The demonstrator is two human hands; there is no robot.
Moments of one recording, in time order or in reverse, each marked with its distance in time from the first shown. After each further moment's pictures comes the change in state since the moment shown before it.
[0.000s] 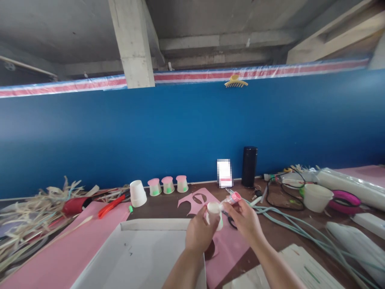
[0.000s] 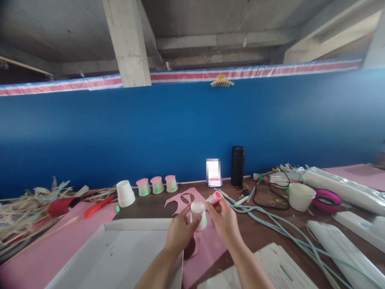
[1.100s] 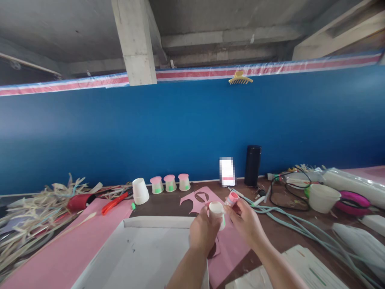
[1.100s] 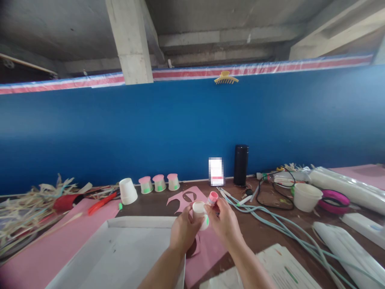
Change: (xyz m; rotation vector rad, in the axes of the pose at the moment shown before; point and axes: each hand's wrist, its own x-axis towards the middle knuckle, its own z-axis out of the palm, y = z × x) left_hand 0.001 0.002 0.009 0.080 0.043 -0.031; right_hand -0.001 0.010 0.005 -0.185 -0.062 -0.162
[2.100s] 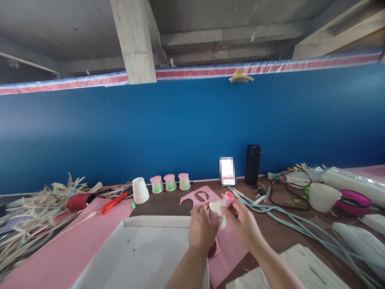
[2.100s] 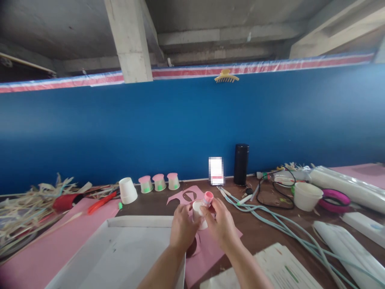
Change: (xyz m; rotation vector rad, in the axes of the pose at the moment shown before) left_hand 0.003 -0.010 0.013 -0.027 0.263 0.221; right_hand -0.008 -0.025 -0.002 0.029 -0.042 -0.045
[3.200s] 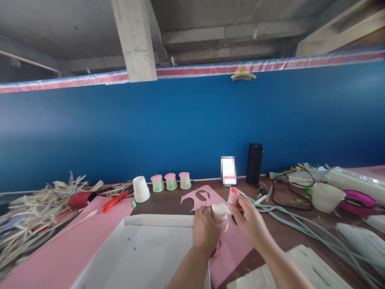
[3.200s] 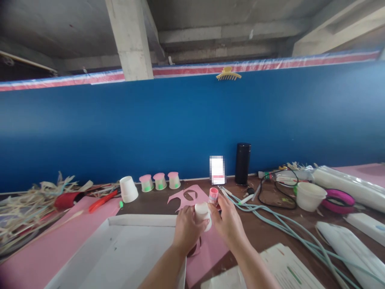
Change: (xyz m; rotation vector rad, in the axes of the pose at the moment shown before) left_hand -0.001 0.000 0.006 0.085 -0.084 -0.006; right_hand 0.006 0.017 -0.007 -0.218 0.071 -0.089
